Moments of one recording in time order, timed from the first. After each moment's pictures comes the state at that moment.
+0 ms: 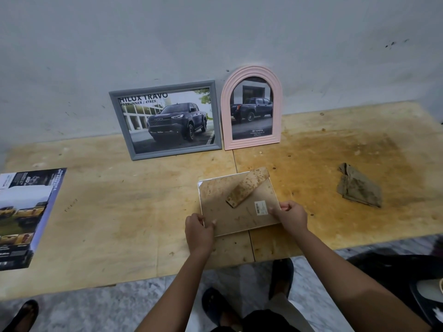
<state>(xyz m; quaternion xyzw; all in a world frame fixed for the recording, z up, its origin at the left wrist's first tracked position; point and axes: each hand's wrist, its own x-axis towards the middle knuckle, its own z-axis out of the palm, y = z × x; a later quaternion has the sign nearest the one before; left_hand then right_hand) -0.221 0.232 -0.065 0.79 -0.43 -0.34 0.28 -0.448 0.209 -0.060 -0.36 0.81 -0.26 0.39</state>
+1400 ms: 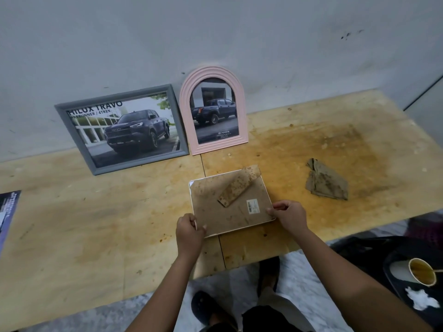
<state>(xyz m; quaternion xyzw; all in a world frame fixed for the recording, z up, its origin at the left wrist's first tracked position) -0.270 0.213 -0.071 0.74 -0.52 -0.35 0.26 -0.527 0.210 -0.067 -0.37 0.80 -0.27 0.39</state>
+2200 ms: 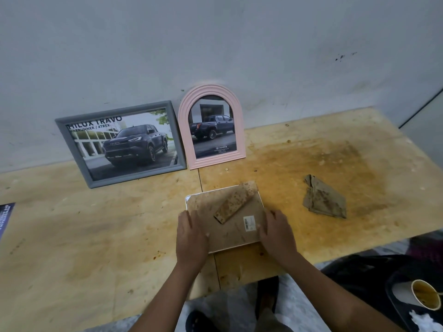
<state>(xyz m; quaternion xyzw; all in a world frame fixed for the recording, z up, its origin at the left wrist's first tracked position) -0.290 0.199 -0.061 0.68 -0.69 -0.19 0.16 -0.505 0.214 -0.065 -0.61 0.76 -0.11 0.19</state>
